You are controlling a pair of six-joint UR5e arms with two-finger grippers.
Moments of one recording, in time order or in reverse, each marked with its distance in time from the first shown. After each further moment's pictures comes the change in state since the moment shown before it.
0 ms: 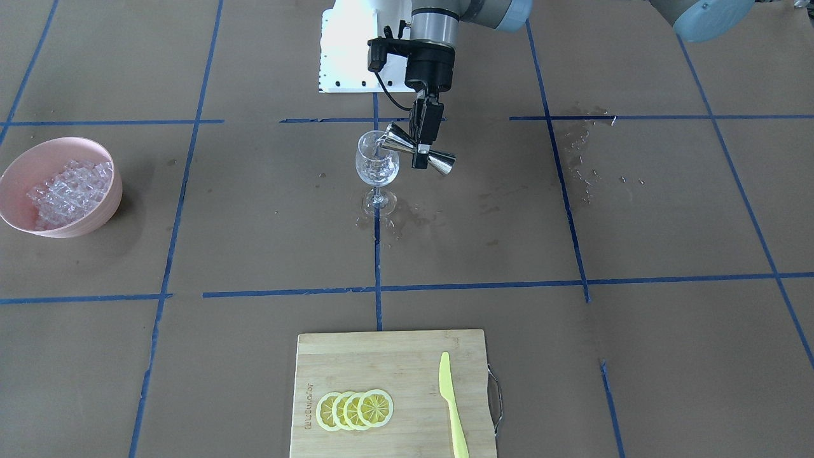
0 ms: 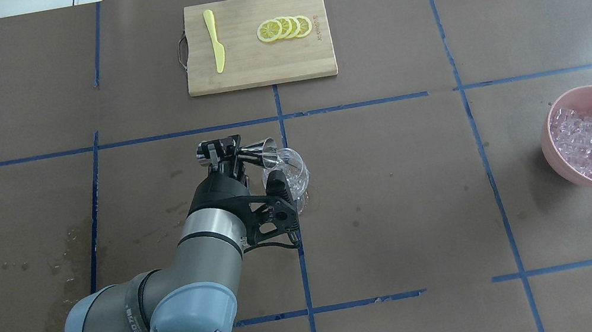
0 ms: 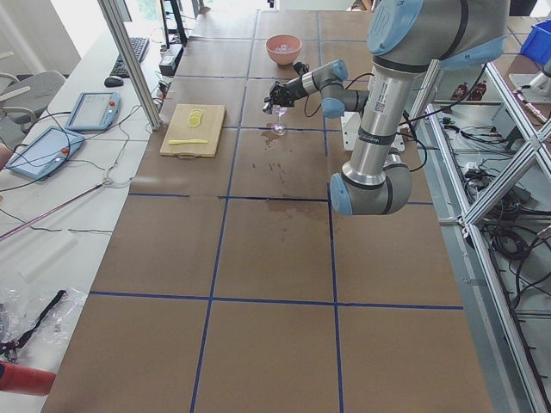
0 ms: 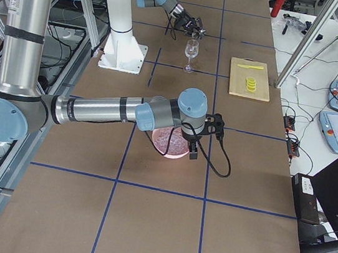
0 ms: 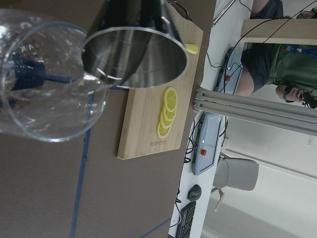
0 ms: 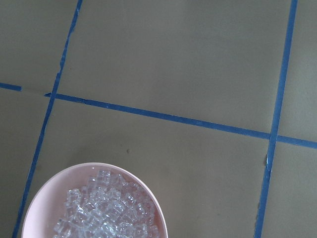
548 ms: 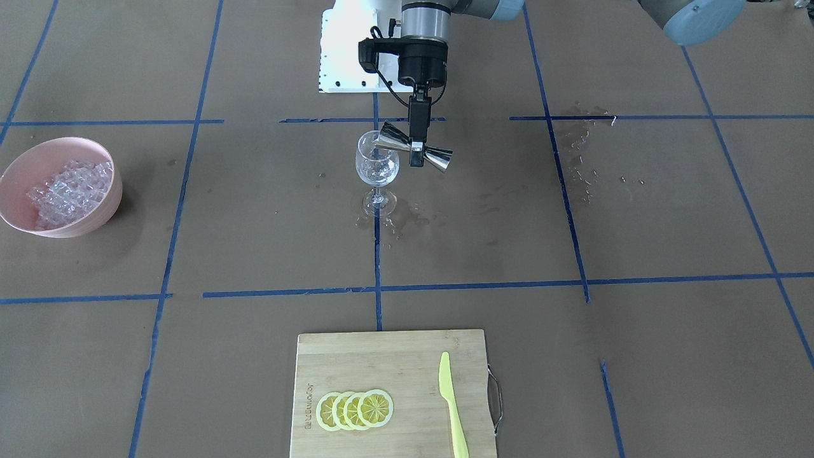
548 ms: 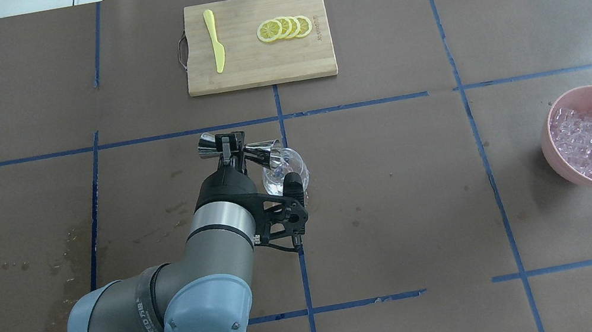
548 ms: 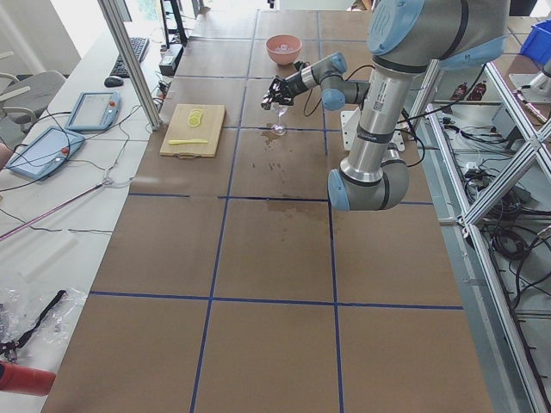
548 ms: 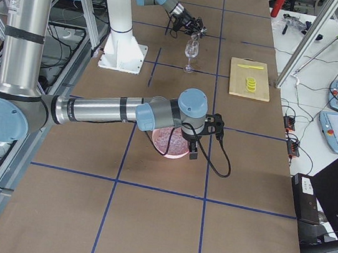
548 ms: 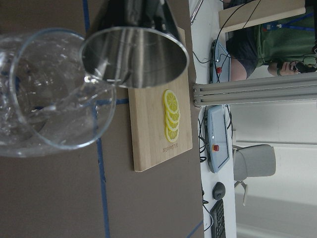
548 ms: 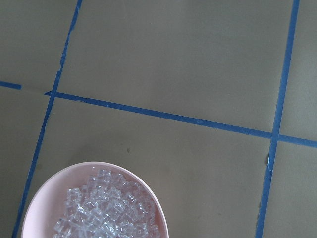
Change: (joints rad) left arm -0.003 -0.043 -0.012 0.127 -0.006 0.186; right arm -0.005 0.000 -0.001 0.000 0.000 0.000
